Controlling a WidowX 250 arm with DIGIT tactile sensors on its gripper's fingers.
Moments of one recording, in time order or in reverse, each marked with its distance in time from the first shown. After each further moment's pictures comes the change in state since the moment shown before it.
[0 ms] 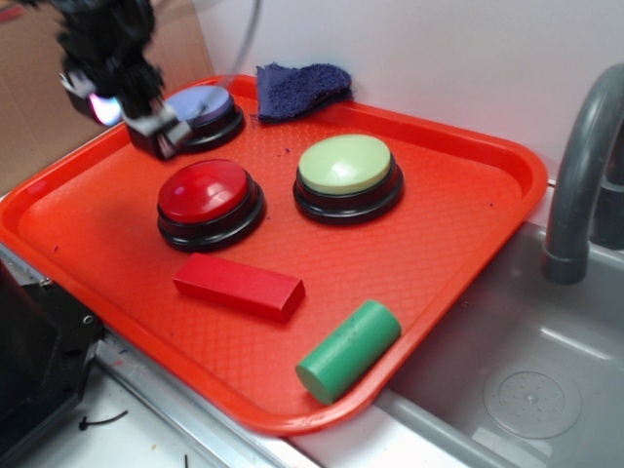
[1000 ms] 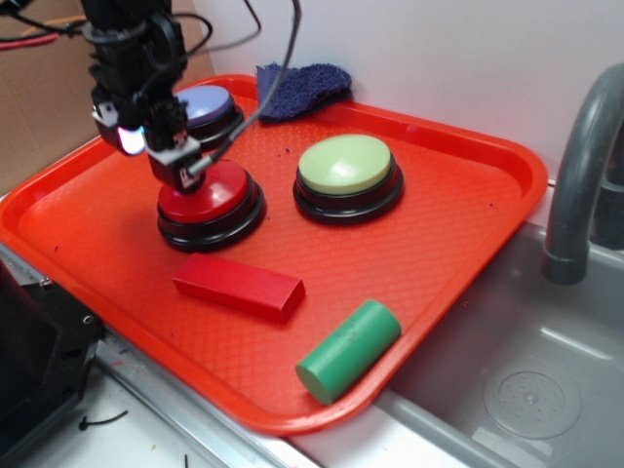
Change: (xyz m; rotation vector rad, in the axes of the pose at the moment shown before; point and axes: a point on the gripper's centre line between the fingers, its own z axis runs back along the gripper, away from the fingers) arm -0.002 -0.012 0.008 -0.055 0.017 -0.008
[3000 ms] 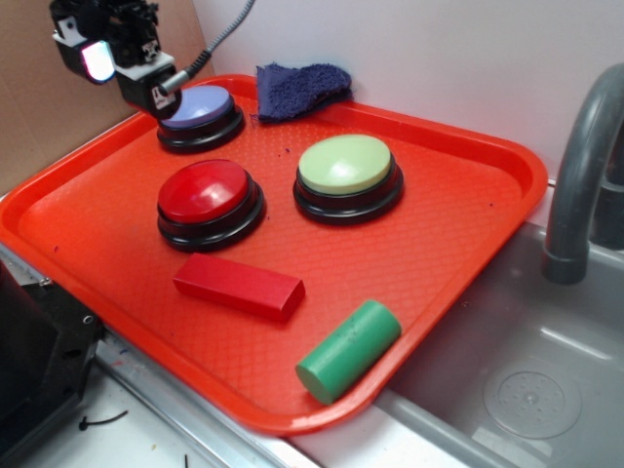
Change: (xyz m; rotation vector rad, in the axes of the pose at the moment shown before) arm -0.007 -0.005 0.060 0.002 0.000 0.022
